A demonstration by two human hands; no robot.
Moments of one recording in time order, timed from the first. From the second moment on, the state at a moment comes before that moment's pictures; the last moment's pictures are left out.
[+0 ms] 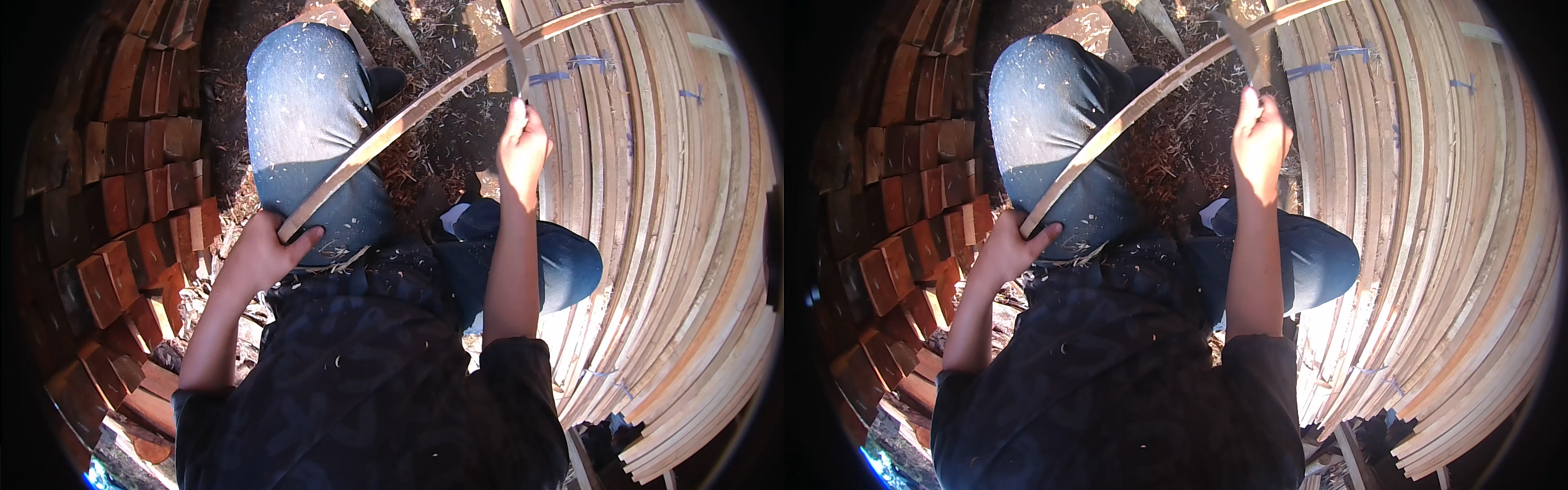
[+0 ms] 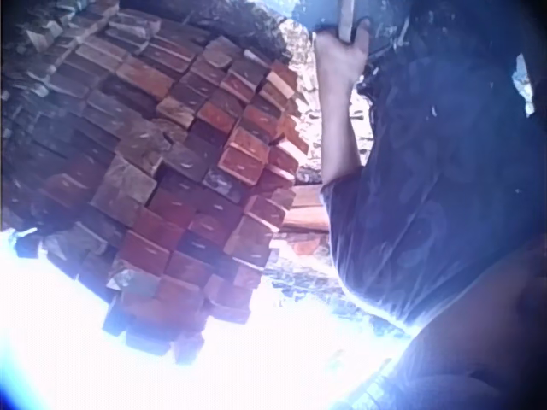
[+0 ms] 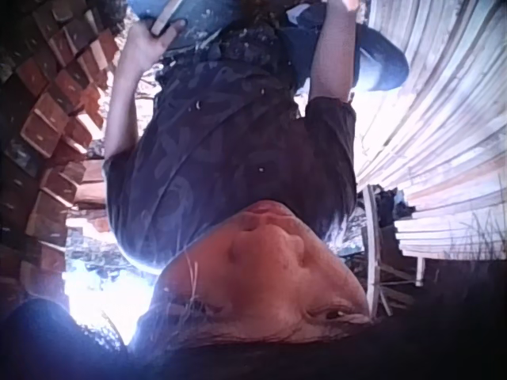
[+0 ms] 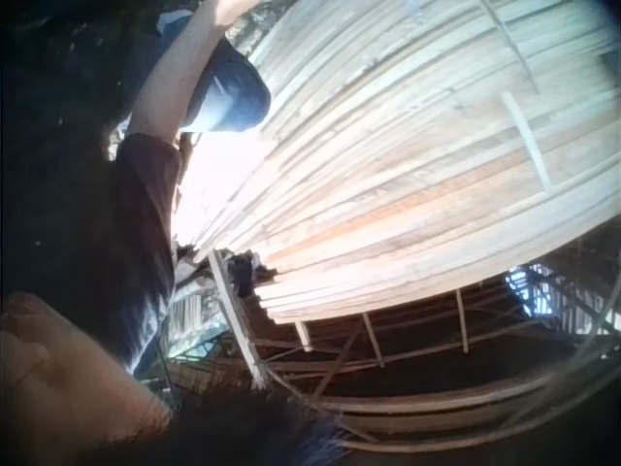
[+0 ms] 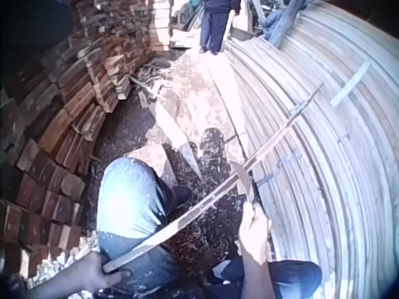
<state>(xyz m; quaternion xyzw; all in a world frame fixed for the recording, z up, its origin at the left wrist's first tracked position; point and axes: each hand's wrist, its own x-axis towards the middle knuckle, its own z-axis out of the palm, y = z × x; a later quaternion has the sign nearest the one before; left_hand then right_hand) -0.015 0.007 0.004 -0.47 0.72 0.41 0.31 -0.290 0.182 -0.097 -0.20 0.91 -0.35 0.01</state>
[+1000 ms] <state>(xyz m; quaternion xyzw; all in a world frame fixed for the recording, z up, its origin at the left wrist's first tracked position) -0.014 0.009 0.000 -0.46 0.75 0.39 0.27 -0.332 0.248 -0.096 -0.14 0.89 -0.42 0.05</state>
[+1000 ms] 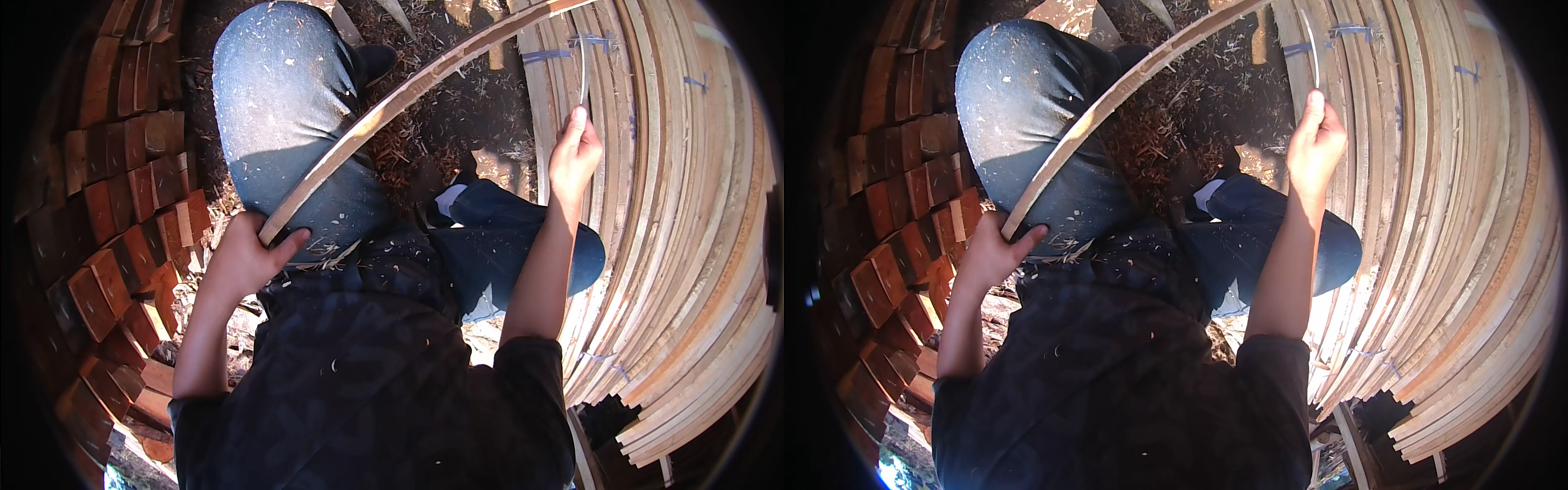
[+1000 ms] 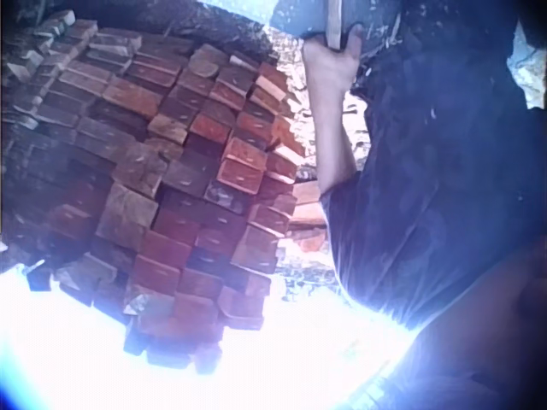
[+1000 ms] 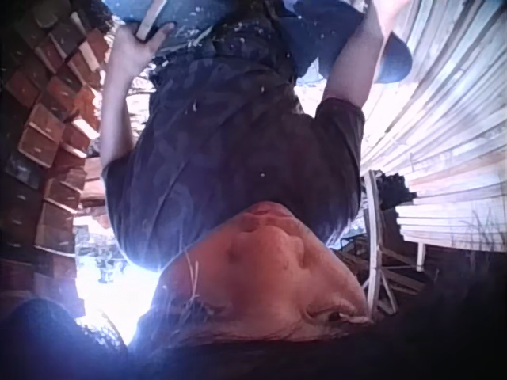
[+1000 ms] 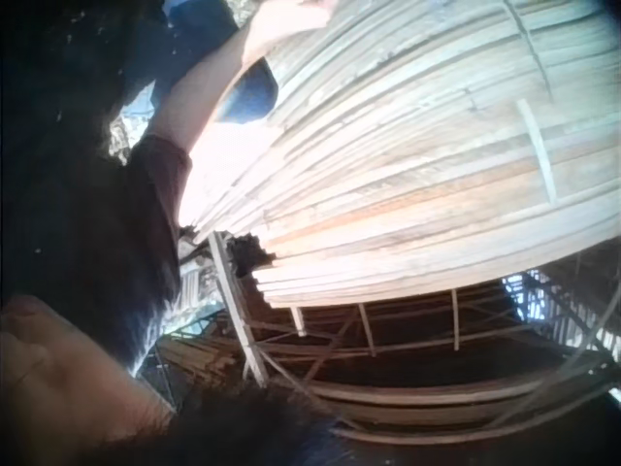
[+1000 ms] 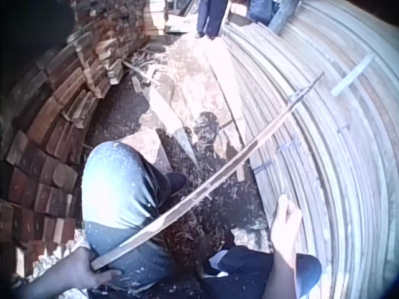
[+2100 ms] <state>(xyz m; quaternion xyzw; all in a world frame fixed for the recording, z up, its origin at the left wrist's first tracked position) -0.018 0.002 0.004 -0.46 0.72 0.42 0.31 -0.301 0.187 -0.096 -0.27 0.92 -0.29 -0.01</state>
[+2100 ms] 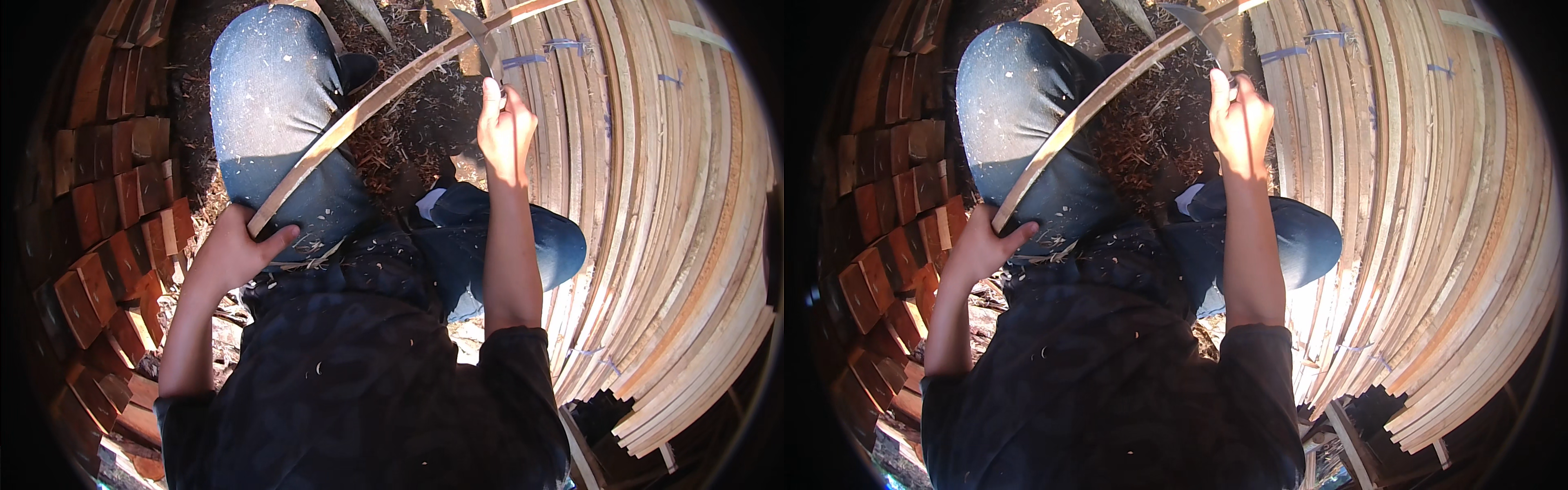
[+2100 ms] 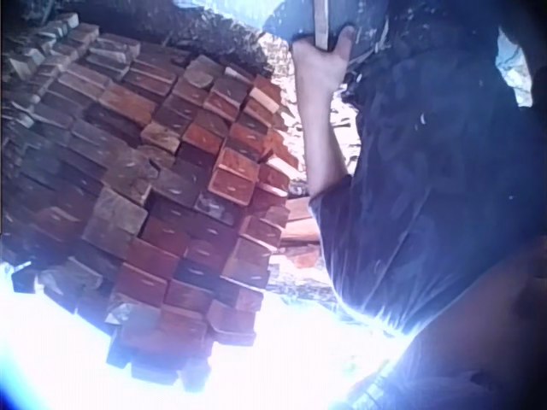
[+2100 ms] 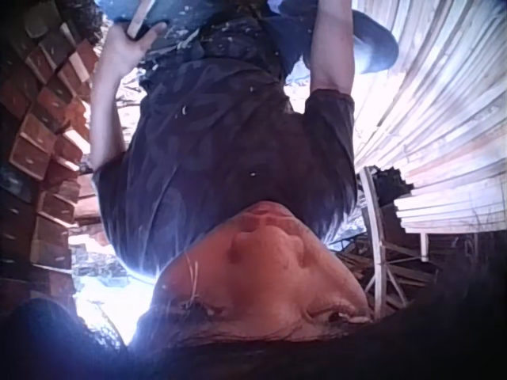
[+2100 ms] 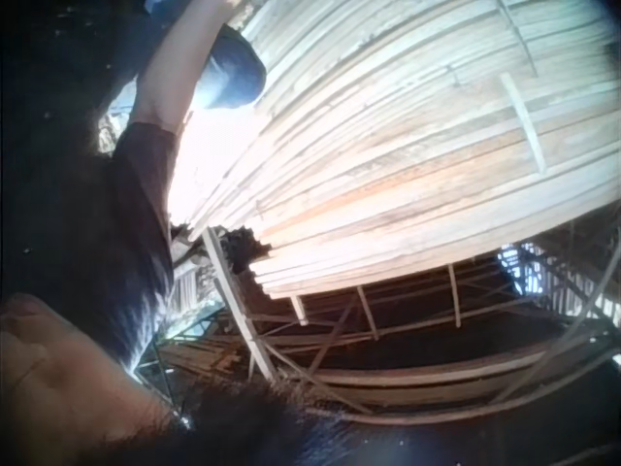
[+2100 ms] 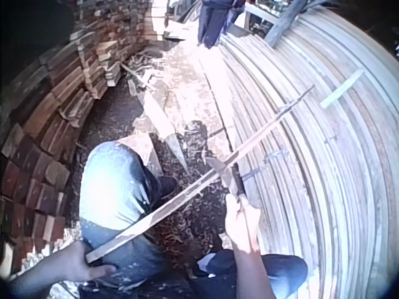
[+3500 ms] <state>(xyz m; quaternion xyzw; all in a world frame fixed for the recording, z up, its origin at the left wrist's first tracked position) -0.020 0.004 -0.007 -0.47 0.70 0.43 0.31 -0.306 0.172 -0.099 -0.22 0.91 -0.36 0.04</state>
